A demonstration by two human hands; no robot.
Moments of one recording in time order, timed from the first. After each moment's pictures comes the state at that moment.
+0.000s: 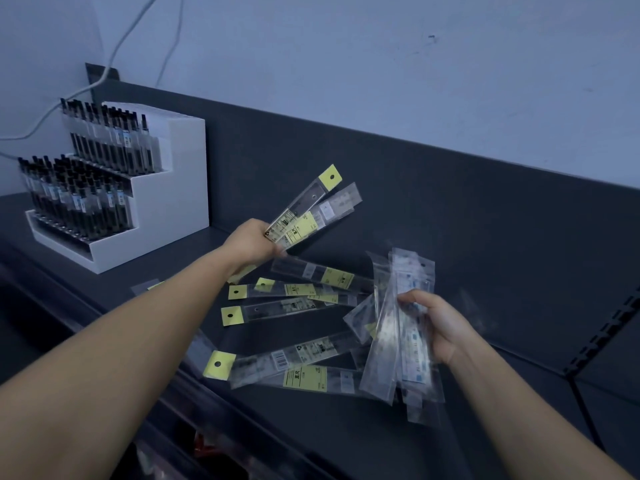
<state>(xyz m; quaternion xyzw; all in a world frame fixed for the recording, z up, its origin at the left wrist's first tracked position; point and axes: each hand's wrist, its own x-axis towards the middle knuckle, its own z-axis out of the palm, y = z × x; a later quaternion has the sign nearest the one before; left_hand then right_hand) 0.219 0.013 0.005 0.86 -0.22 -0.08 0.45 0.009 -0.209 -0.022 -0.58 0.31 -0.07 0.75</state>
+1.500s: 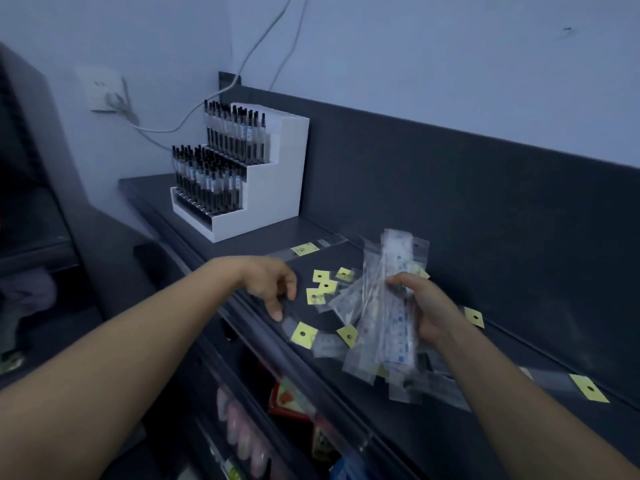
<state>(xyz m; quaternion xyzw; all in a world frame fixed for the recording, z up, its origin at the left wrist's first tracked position) 0.197 0.135 -0.022 0.92 -0.29 -0.24 0.09 0.084 -0.111 -0.027 -0.65 0.21 -0.01 0.73</state>
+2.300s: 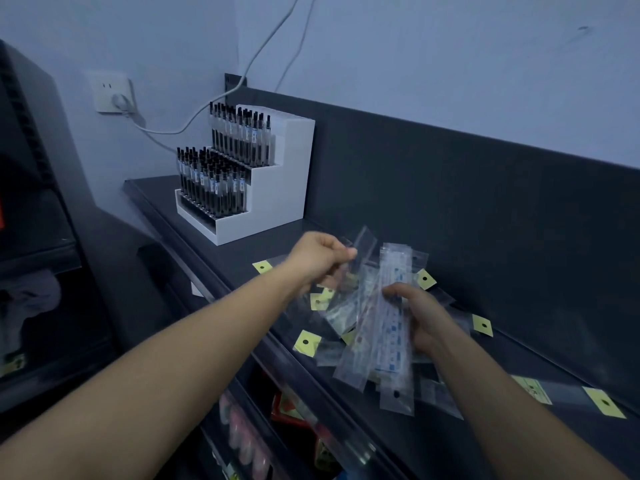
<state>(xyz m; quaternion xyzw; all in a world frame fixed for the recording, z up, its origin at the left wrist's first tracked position) 0.174 0.063 -0.013 0.71 -0.12 -0.14 0.68 0.093 -0.102 -0.035 -0.63 0.24 0.01 0.73</state>
